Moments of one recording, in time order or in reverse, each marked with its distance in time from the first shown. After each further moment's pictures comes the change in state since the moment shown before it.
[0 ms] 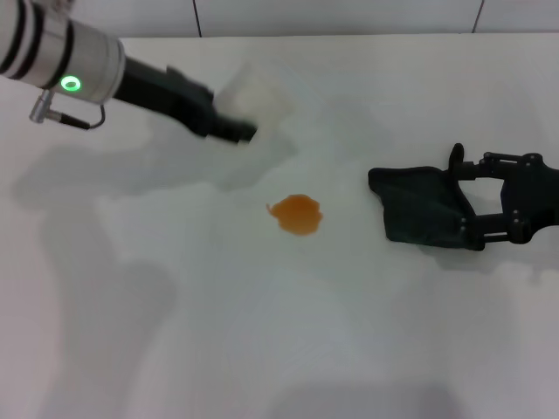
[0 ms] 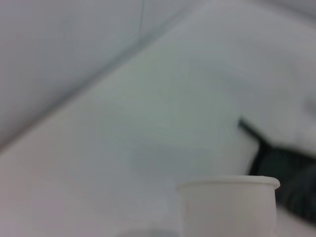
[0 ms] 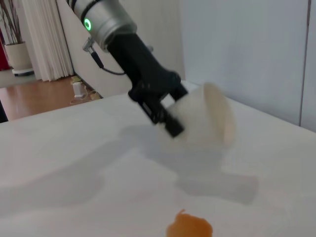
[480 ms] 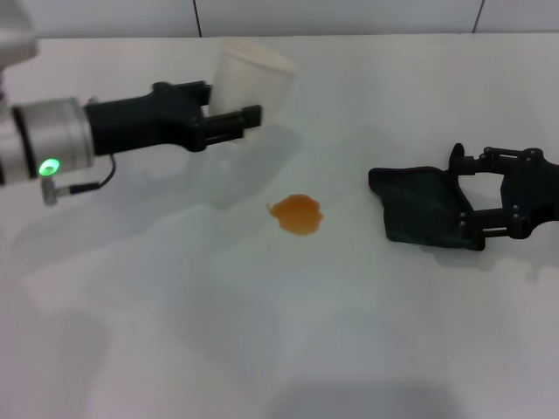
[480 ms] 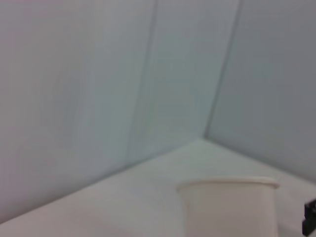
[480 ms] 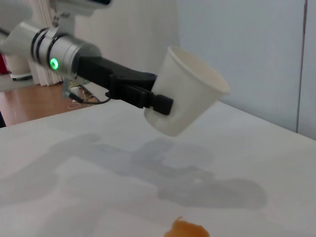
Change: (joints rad) left arm 0.307 -0.002 0.000 0.161 -0.474 0.073 0.262; right arm 0.003 0.000 0.002 -0.001 0.008 0.003 0.000
